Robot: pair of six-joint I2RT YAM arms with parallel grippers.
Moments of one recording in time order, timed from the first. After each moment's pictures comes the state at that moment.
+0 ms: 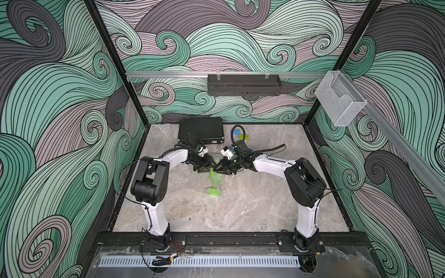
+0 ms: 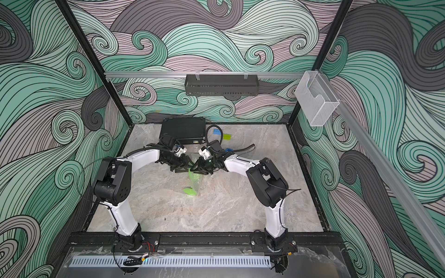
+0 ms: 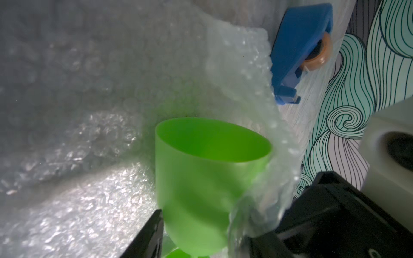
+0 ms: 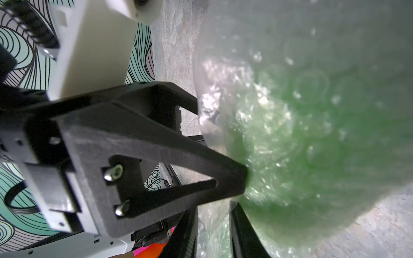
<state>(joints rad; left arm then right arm) -0.28 1.85 1.23 -0.62 0.66 -0.43 0.65 1.95 1.25 -0.13 -0.74 0.81</state>
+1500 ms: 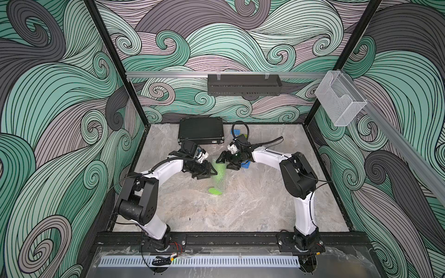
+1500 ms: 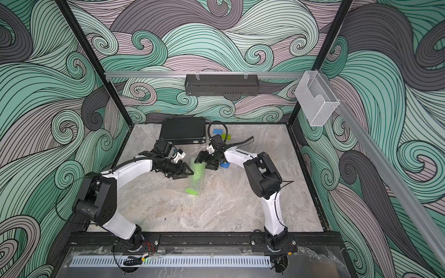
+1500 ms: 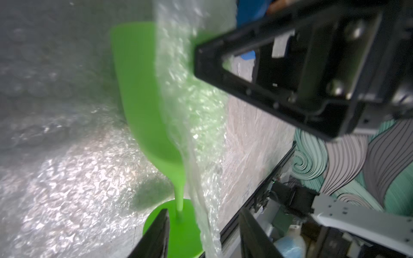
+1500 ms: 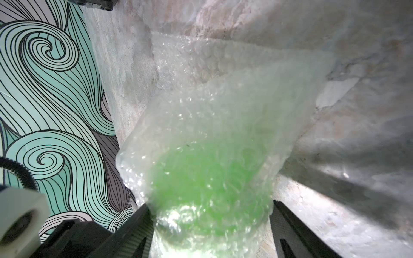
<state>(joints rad) -0.32 1.61 1.01 -0.62 0.71 -0.42 0.57 2.09 1.46 -0.37 -0.56 0.75</state>
